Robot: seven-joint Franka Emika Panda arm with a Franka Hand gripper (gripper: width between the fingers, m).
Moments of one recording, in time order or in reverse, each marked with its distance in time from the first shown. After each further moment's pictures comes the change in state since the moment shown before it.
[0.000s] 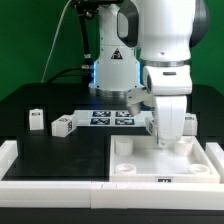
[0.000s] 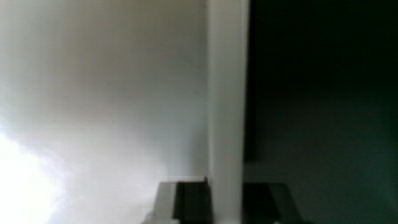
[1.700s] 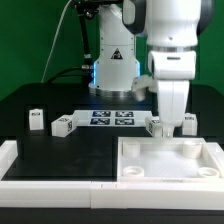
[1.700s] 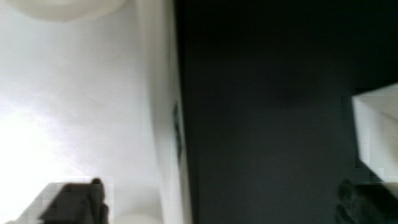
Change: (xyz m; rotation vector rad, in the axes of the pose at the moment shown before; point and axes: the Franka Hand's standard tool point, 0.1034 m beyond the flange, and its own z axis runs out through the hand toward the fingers) arm 0.000 -0.012 -0.031 -0.012 -0.020 0.096
